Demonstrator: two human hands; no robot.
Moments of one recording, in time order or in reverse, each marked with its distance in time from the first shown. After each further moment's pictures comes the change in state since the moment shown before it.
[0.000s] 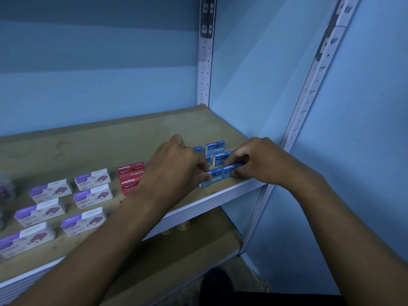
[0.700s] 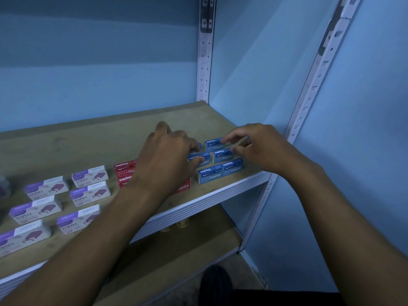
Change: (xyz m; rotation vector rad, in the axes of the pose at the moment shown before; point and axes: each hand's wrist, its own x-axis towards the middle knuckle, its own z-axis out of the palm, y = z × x) left_hand 0.007 -0.010 0.002 0.098 0.111 -0.077; right_hand 0.015 0.008 0.000 0.068 0.200 -0.055
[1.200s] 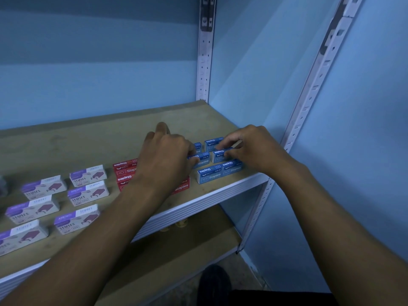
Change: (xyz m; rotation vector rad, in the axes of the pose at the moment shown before) left_hand 0.005 -0.002 0.008 0.123 -0.060 -0.037; right_hand 0.010 0.000 0.015 -0.008 0.001 0.021
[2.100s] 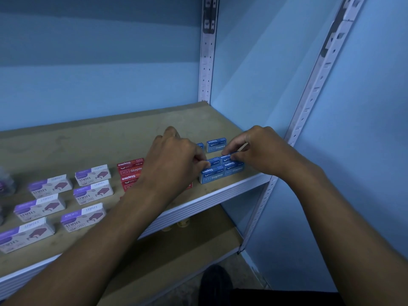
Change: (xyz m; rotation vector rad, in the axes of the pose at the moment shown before) left_hand -0.009 0.008 -0.009 -0.188 0.013 0.020; right_hand -0.014 -0.010 -0.016 -0.044 -0.057 -0.024
